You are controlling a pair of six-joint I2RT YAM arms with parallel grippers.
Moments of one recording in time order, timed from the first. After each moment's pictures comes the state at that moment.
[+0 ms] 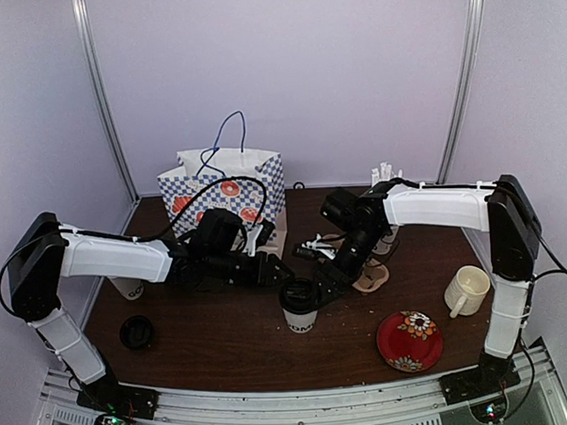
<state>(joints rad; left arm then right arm) -0.85 1.67 0.97 0.07 0.38 -0.65 0.75 1.90 1.47 -0.96 -0.61 -0.11</state>
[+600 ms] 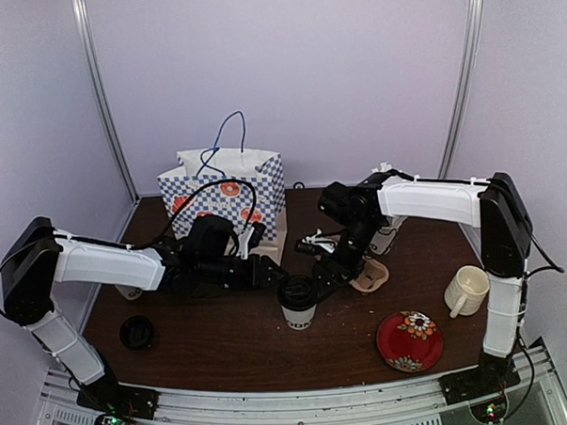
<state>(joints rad) -0.85 1.63 0.88 0.17 0.35 -0.69 0.73 1.96 1.58 -1.07 -0.53 -0.08</state>
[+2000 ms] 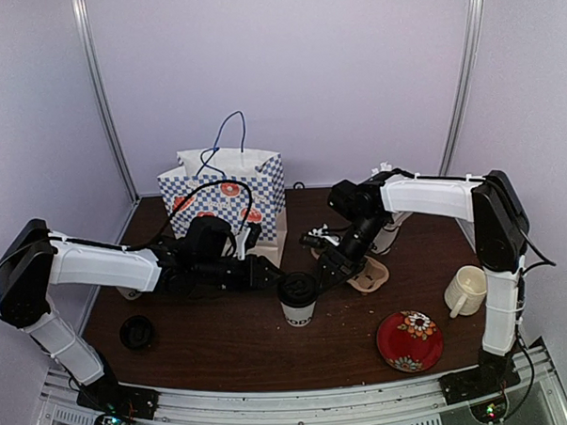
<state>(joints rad) -0.85 1.60 0.86 0.15 0.32 -0.72 0.66 2.00 1.59 -1.06 -0.67 -0.12</state>
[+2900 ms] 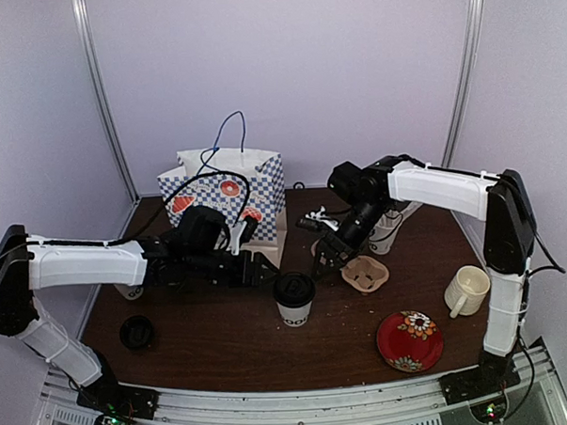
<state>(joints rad) -0.85 1.51 0.90 -0.04 0.29 -0.63 0.66 1.96 1.67 -1.09 -0.67 -0.17</state>
